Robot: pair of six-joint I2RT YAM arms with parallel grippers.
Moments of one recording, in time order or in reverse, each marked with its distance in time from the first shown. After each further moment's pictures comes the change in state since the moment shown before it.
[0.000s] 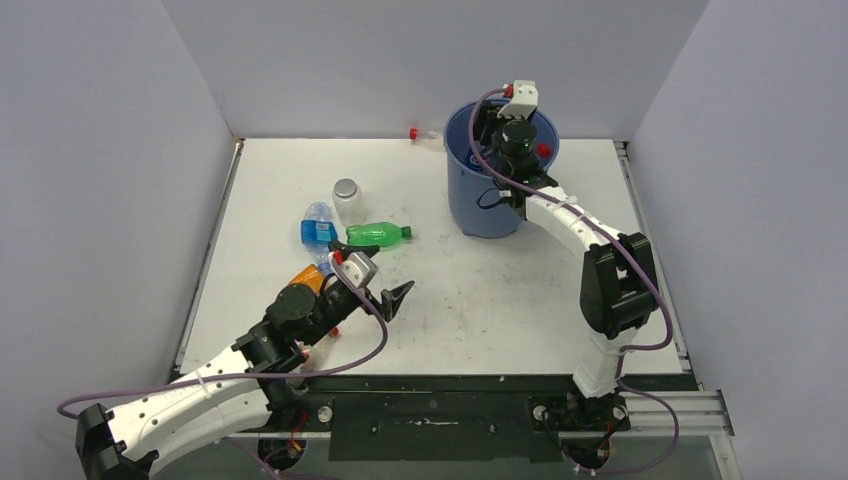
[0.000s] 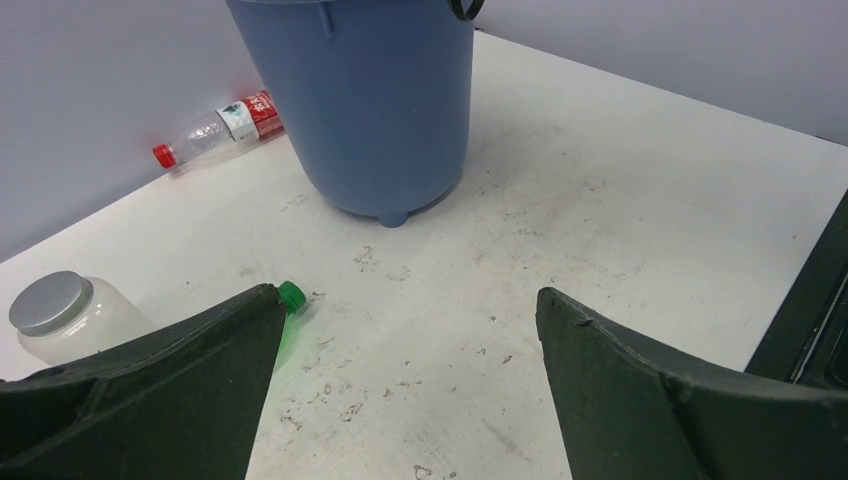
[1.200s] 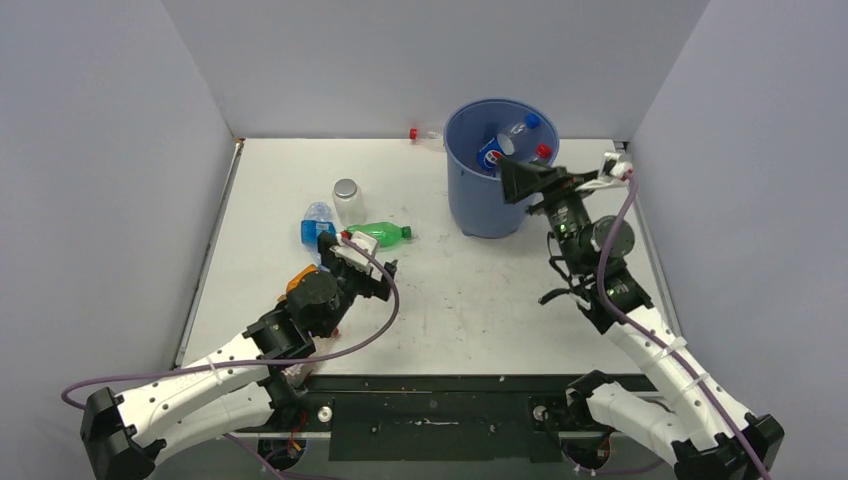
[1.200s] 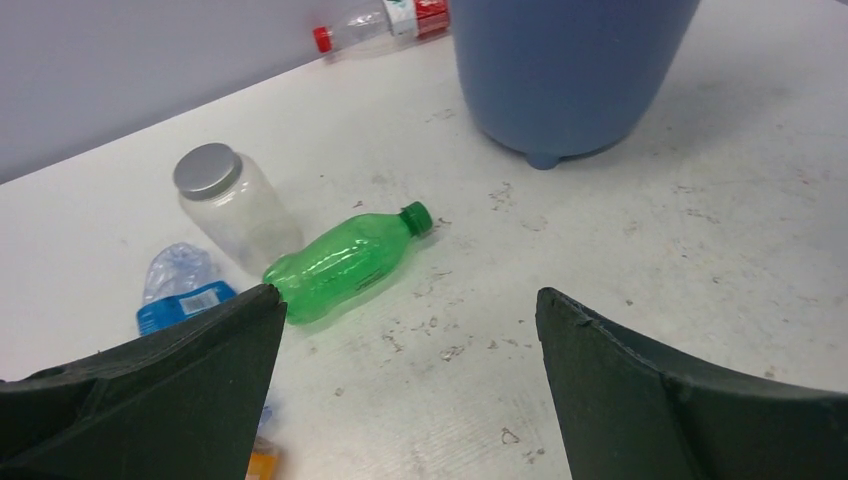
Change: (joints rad) left arm 0.000 0.123 0.066 -0.098 -0.322 -0.021; right arm 0.110 -0.901 -0.505 -0.120 -0.121 0.402
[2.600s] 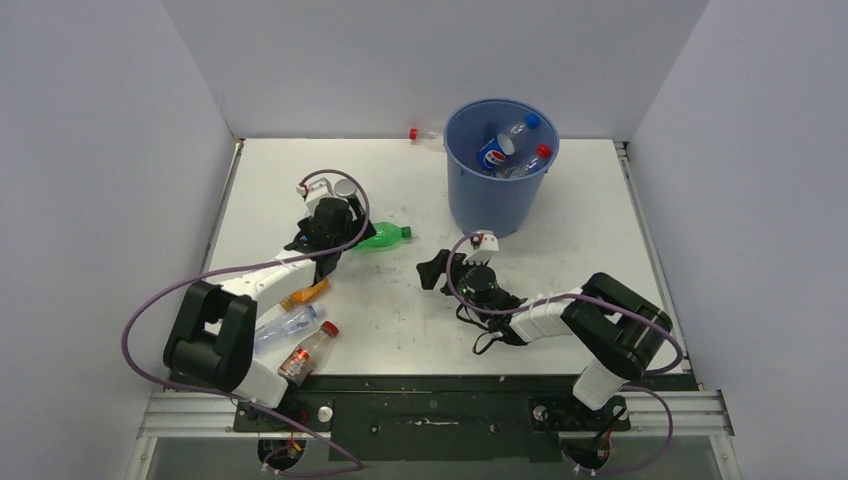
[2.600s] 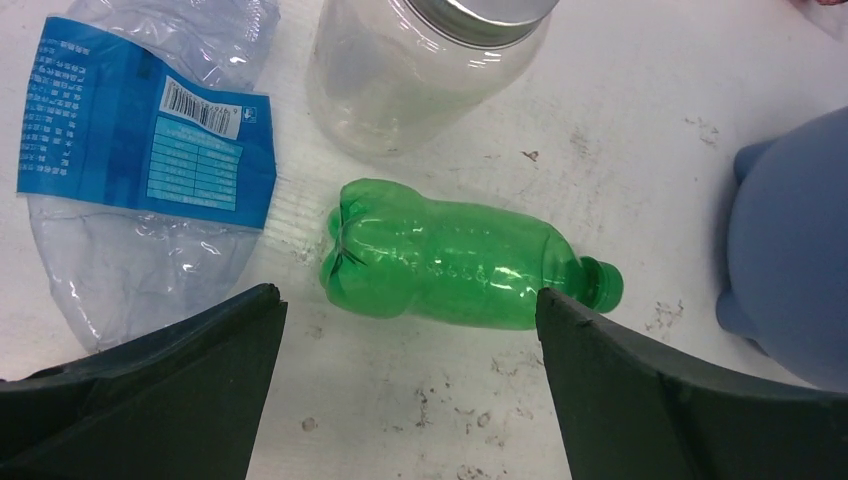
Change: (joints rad) left arm 0.547 0.672 0.243 -0.074 0.136 -0.741; right arm 0.343 0.691 -0.457 0.531 0.132 0.137
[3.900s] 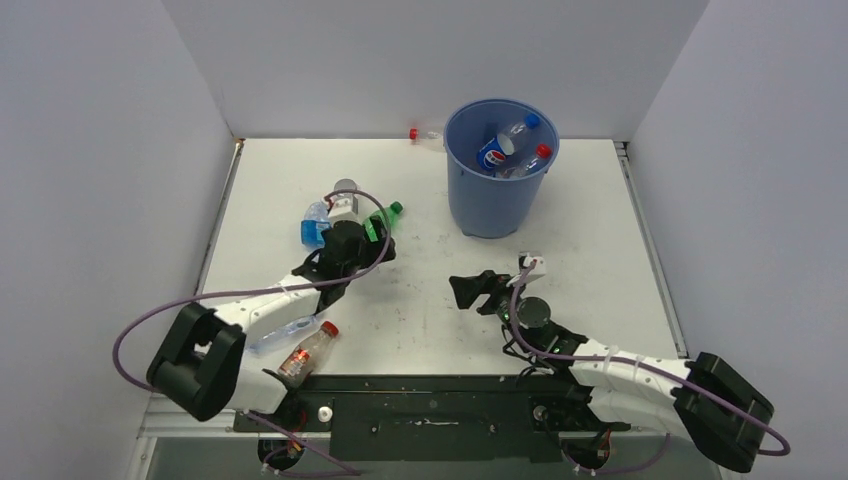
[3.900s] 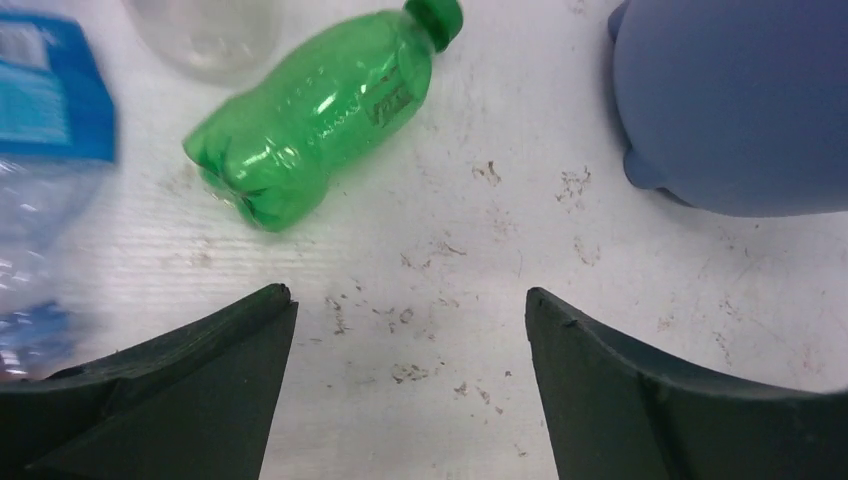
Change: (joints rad) left arm -0.165 -0.035 -0.137 0.158 0.050 -0.001; right arm 0.053 -0.580 -0.279 -0.159 0.074 -0.005
